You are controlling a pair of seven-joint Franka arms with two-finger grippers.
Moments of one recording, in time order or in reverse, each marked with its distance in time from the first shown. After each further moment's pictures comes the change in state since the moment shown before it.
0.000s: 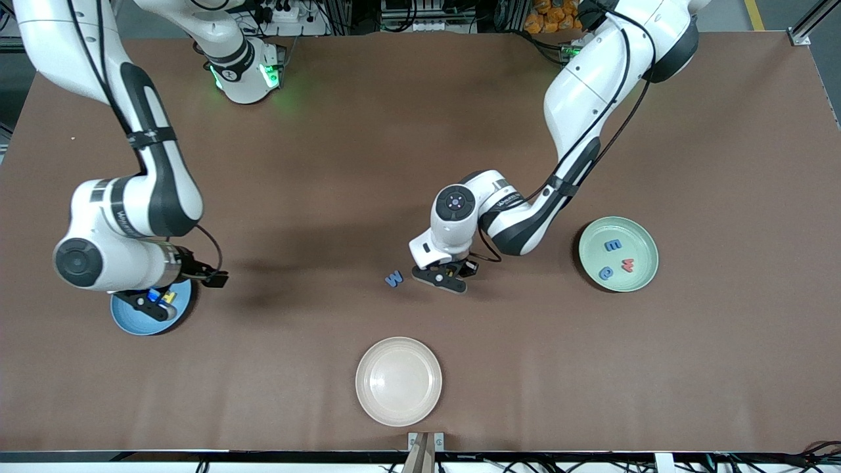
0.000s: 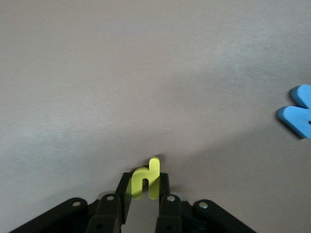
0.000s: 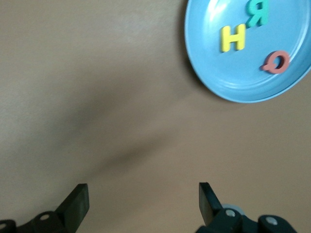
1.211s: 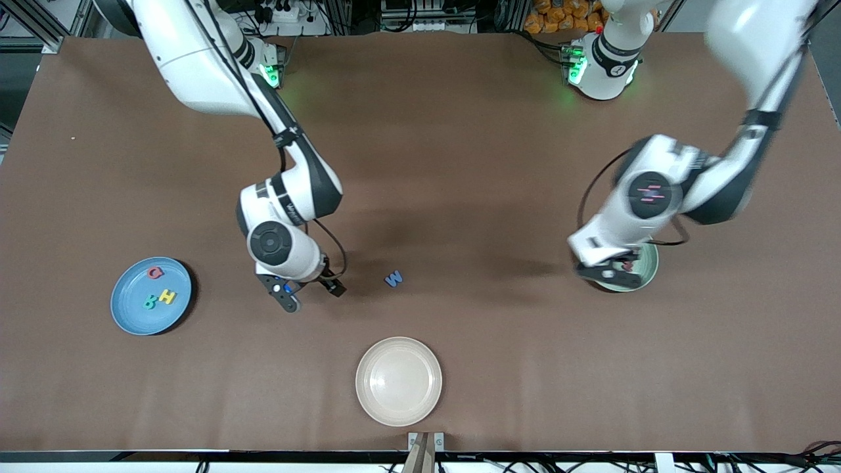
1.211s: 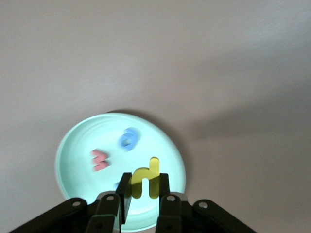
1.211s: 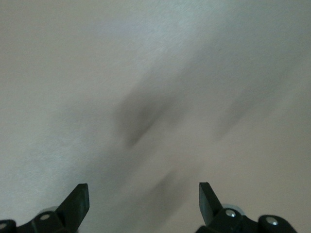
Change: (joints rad) left arm 0.924 -0.481 -0.416 -0.549 -0.012 -0.161 0.354; right arm 0.354 0.186 0.007 0.090 0.054 0.266 0.624
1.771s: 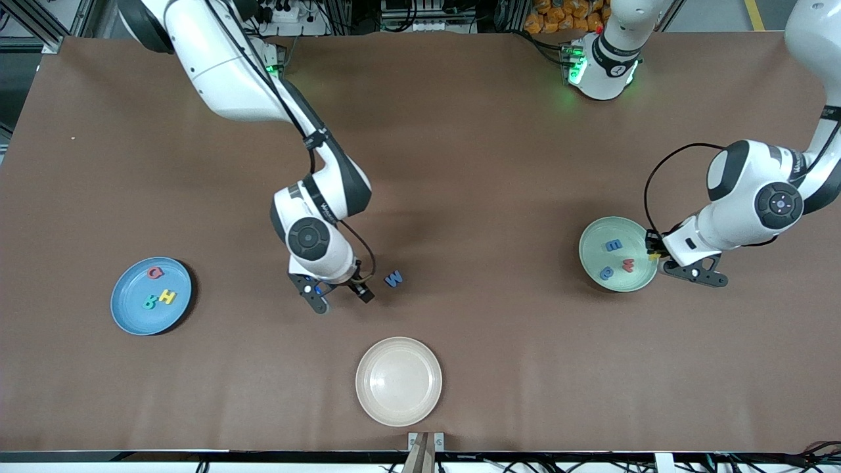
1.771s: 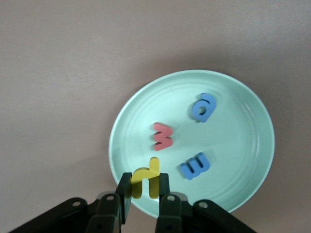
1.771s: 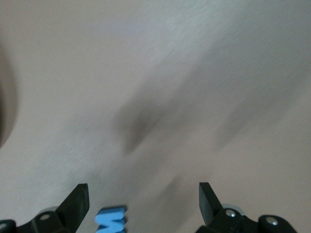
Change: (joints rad) left arm 0.321 0.074 -0.090 -0.094 -0.006 0.097 0.196; right arm 0.069 0.099 0.005 0.139 0.001 0.032 0.101
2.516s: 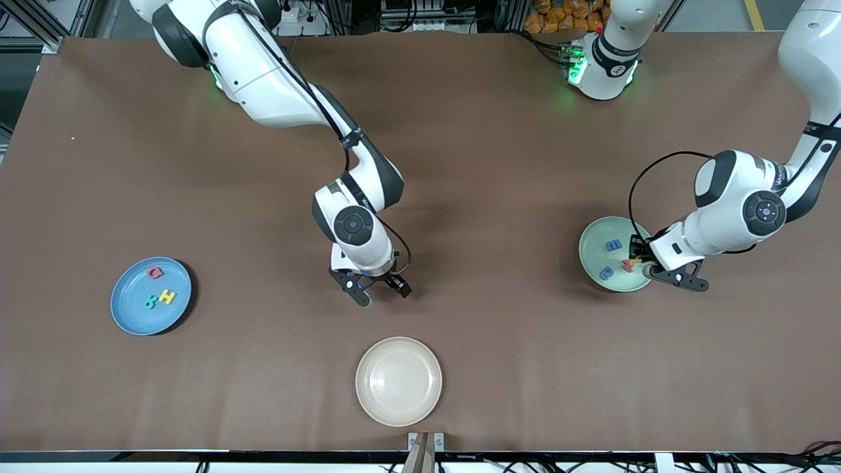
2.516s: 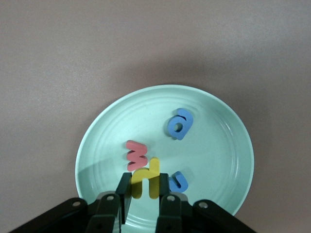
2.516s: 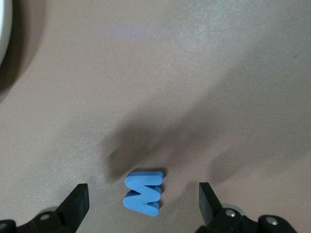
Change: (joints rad) left arm -0.005 0.067 -0.010 -0.002 0.000 0.057 -0.040; right arm 0.086 0.101 0.002 0.053 0.000 0.130 0.012
